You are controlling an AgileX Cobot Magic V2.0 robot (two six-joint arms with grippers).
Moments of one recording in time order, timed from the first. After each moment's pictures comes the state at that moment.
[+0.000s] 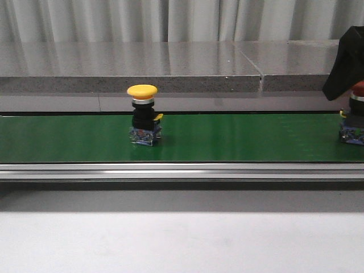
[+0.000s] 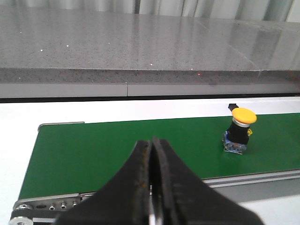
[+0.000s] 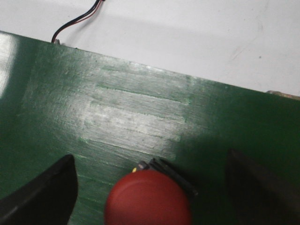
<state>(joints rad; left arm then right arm) -0.16 0.18 -0.42 -0.20 0.51 0.07 -0.06 1.50 -0.99 0.54 0.62 -0.58</state>
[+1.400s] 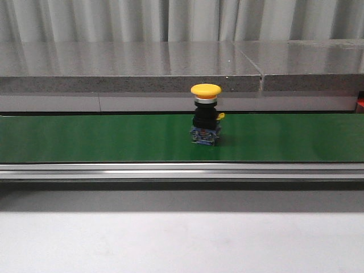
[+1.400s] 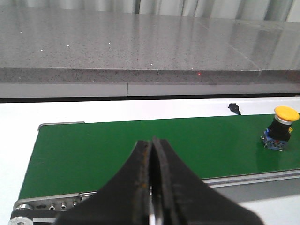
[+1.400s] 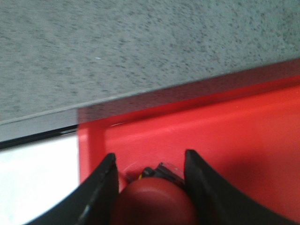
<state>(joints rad) -0.16 0.18 -0.42 -0.20 0.51 0.07 -0.52 2.04 -1.75 0.54 0.64 -0.50</state>
